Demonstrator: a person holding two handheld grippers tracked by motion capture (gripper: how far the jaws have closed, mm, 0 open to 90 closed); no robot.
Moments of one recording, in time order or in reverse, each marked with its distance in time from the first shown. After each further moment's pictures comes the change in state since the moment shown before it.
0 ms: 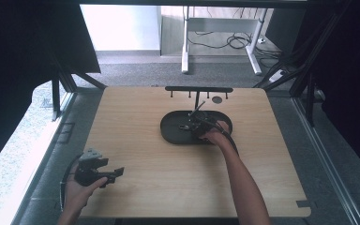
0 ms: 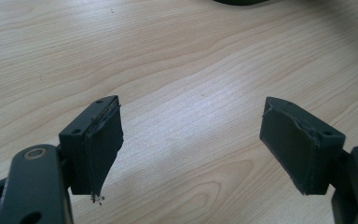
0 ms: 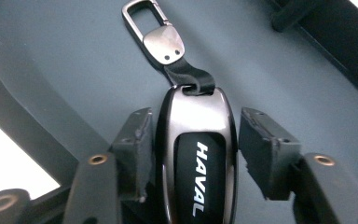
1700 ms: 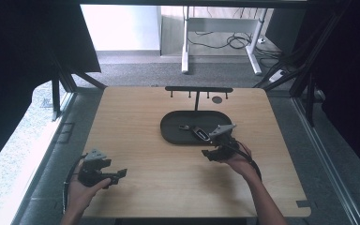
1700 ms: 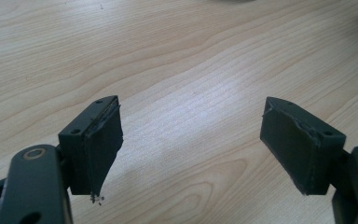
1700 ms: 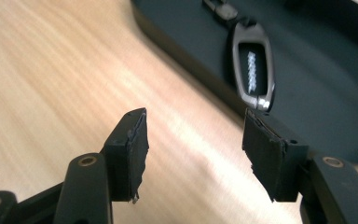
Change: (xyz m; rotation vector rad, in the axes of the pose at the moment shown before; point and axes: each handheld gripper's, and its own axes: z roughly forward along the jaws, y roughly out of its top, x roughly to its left) left arm -0.010 0.001 0.006 0.022 0.001 0.020; right arm 0.034 -0.107 -0.087 -0.261 0.099 0.017
